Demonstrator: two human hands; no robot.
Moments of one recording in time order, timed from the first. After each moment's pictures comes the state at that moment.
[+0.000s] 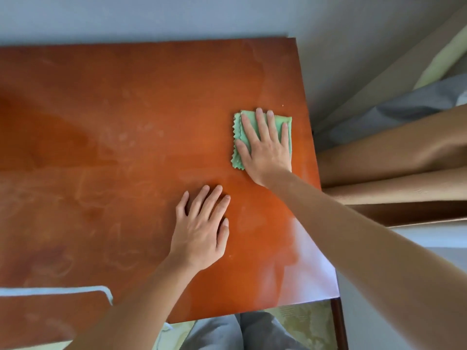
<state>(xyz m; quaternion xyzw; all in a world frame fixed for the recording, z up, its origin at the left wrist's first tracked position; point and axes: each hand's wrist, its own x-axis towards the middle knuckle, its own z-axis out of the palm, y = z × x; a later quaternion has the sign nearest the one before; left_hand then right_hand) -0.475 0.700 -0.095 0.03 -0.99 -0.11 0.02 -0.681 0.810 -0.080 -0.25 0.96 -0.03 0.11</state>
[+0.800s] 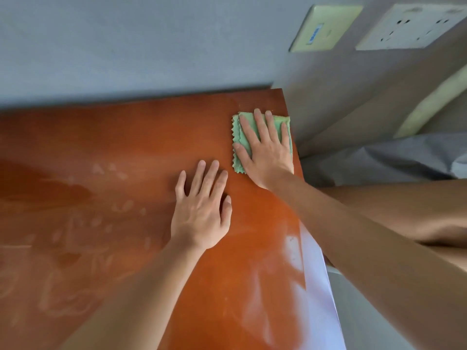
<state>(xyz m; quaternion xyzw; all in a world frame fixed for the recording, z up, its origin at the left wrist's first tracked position) -0.663 0.648 -0.092 0.02 -1.00 -0.09 -0.01 -0.818 0.781 -0.077 -0.22 0.97 0.00 0.10</state>
